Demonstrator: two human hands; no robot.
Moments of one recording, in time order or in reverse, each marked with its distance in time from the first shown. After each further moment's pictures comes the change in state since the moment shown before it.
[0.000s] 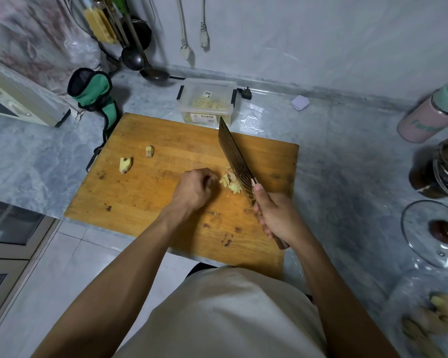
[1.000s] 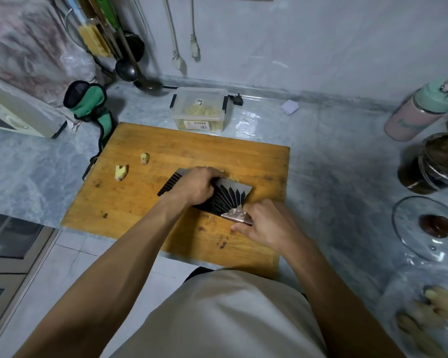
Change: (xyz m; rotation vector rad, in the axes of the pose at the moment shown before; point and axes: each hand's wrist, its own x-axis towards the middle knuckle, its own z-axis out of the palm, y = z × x) left_hand 0.013 0.028 -0.015 0.343 -0.196 0.301; right_hand -0.008 -0.005 -0.003 -0.949 -0.062 -0.364
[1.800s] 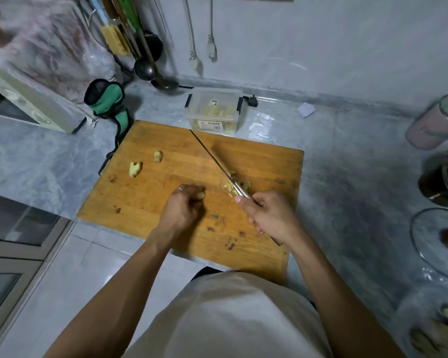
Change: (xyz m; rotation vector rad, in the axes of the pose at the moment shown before) left_hand -0.063 -0.043 0.039 -0.269 0.284 -0.316; right_hand 0.016 -0.006 0.004 0.923 0.095 0.216
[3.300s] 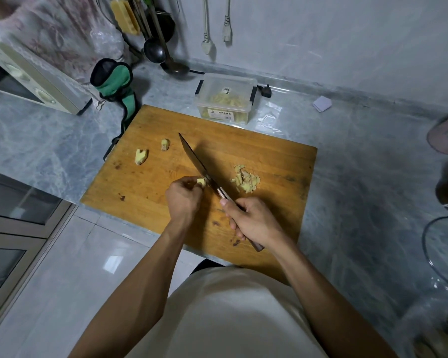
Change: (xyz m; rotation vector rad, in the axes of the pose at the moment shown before) left_hand 0.011 0.011 0.015 -0.450 0.353 -0.453; right_hand 0.011 0.003 0.047 0.104 -0.236 0.098
